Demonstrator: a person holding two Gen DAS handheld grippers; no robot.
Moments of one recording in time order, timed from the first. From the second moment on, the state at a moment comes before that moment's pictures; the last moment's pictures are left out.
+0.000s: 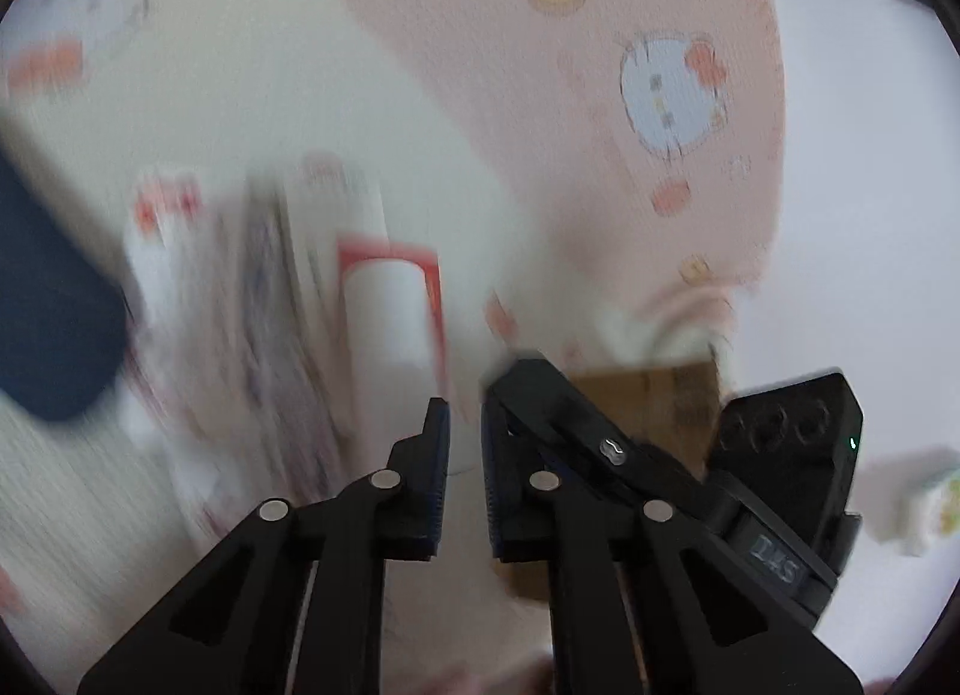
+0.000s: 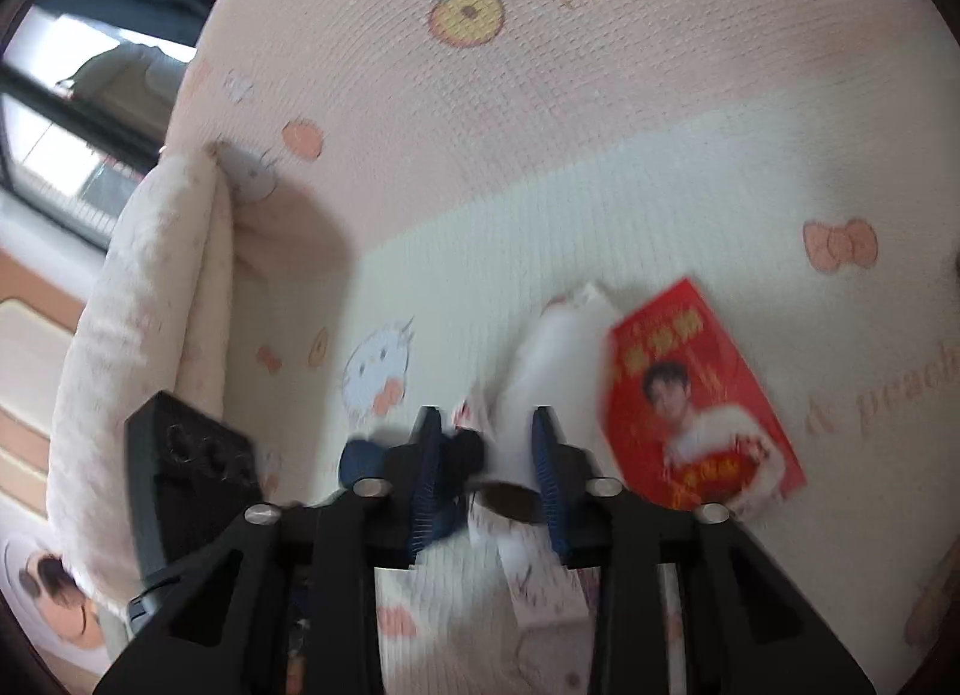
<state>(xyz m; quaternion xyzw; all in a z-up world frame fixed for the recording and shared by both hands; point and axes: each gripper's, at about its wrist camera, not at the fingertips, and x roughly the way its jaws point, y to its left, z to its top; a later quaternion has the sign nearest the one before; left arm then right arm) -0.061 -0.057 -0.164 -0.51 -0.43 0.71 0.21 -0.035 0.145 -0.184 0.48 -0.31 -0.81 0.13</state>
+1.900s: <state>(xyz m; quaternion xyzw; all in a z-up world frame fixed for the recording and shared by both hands) -0.052 -0.017 -0.186 -0.52 -0.26 0.79 0.21 -0.026 0.194 -0.239 0.55 -0.27 -0.79 0.02</state>
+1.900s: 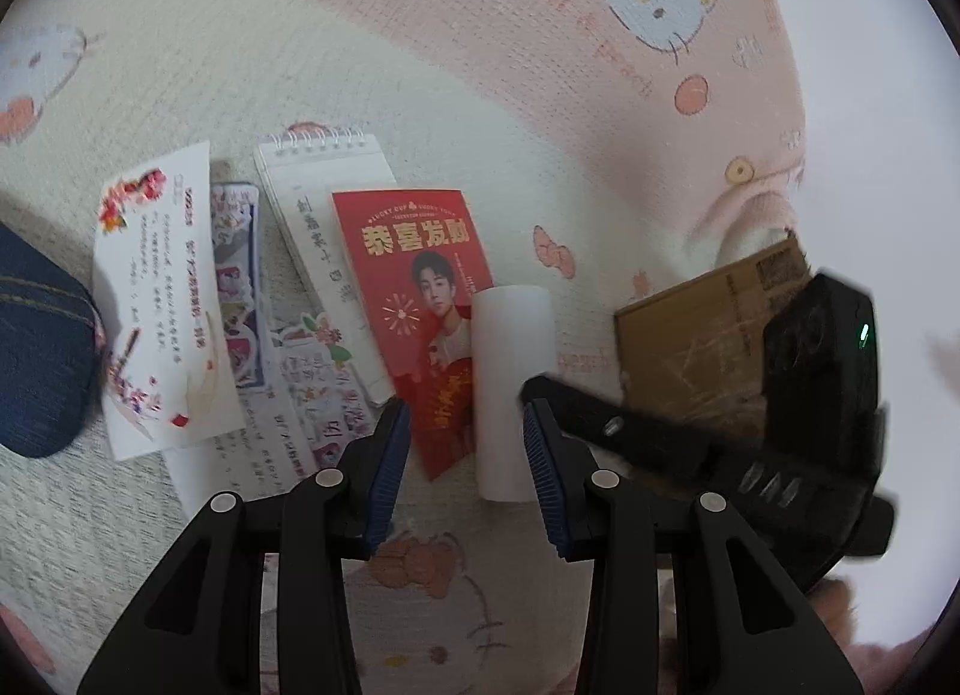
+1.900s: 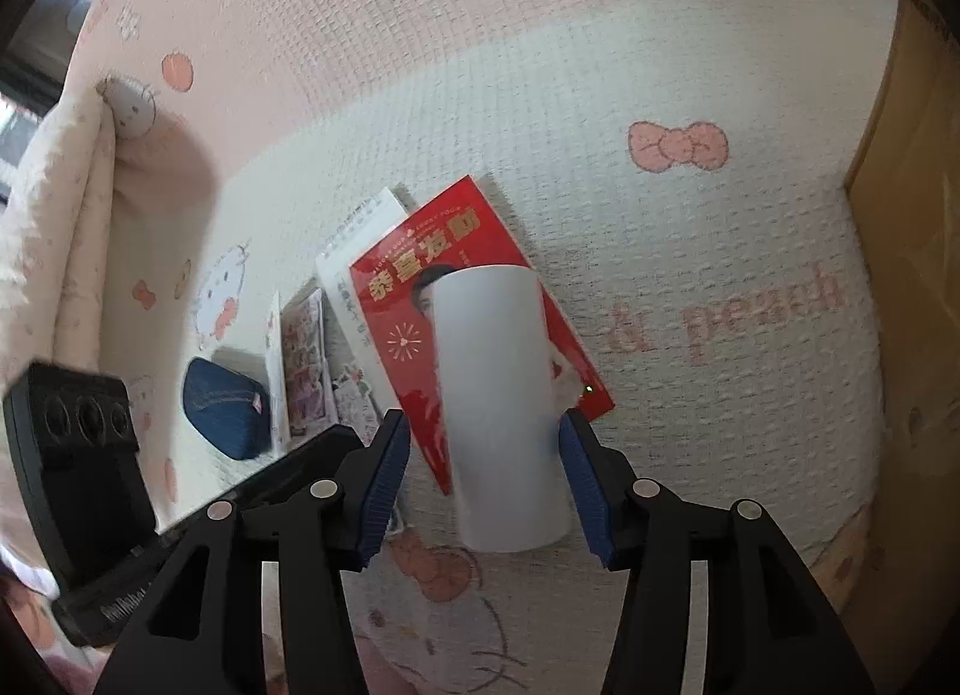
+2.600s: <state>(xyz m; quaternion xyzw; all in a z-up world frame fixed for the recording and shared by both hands) -0.056 0.013 -0.192 -0.53 -0.24 0.79 0.22 -0.032 0.209 -0.273 0.54 -0.43 -0.72 0.03</state>
